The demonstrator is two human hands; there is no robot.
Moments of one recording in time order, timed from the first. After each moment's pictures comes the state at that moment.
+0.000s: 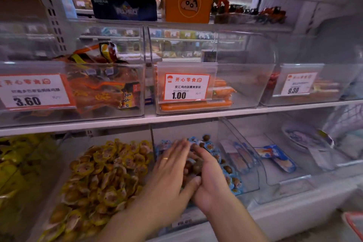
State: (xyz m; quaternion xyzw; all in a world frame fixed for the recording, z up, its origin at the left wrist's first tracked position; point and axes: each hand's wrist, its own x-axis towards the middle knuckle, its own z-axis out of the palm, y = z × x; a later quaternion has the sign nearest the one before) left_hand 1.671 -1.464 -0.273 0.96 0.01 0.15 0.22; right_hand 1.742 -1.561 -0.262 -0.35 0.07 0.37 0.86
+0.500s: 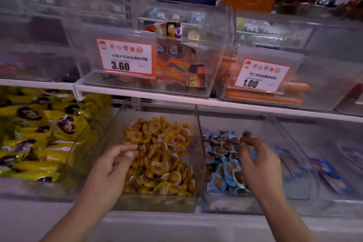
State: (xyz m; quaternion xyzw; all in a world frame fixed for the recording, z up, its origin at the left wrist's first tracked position) left_hand 1.541 -1.348 -0.309 0.74 0.29 0.35 0.49; right_hand 1.759 -1.574 -0.289 -0.86 -0.21 -0.17 0.42
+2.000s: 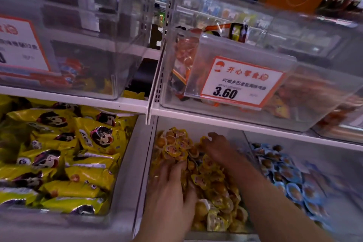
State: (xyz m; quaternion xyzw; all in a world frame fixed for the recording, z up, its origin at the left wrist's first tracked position) left_hand 1.553 -1.318 -0.321 0.88 0.28 0.17 0.34; right_hand 1.780 -1.353 -0.315 -0.94 -0.25 0.17 0.16
